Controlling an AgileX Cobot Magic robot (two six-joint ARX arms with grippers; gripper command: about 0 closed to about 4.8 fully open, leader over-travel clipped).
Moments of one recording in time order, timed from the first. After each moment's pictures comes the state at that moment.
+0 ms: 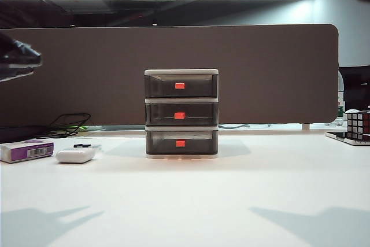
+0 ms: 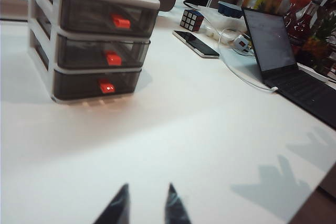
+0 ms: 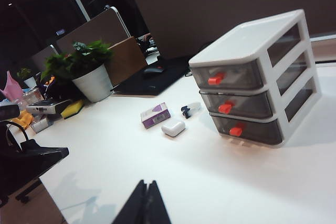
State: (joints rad) left arm -0.71 0.10 0.00 0.03 0.03 -0.29; right arm 0.20 0.02 0.10 0.01 -0.57 0.44
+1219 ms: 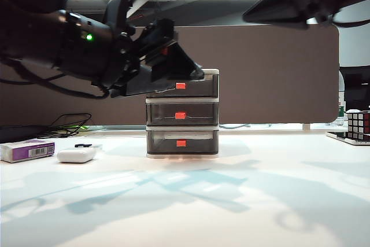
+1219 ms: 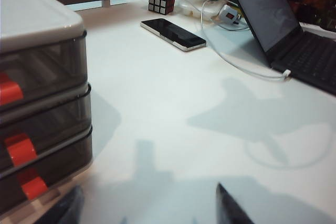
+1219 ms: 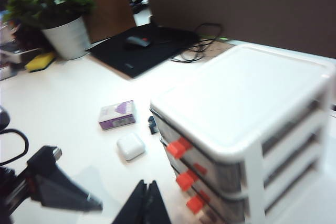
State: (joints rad) left arm -0.72 1.50 0.48 0.88 0.17 -0.08; right arm 0.26 1.27 0.70 0.43 -0.63 0.10
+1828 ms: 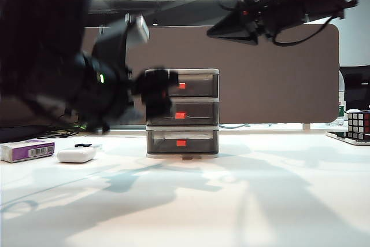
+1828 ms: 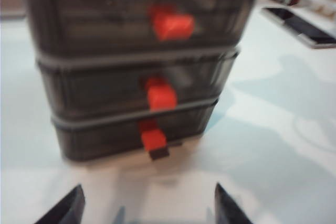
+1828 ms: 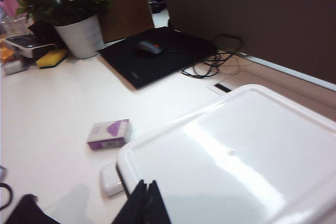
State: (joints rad) left arm -0.73 1.69 0.48 0.99 -0.21 -0.21; right arm 0.27 1.68 1.09 0.44 -0.75 0.05
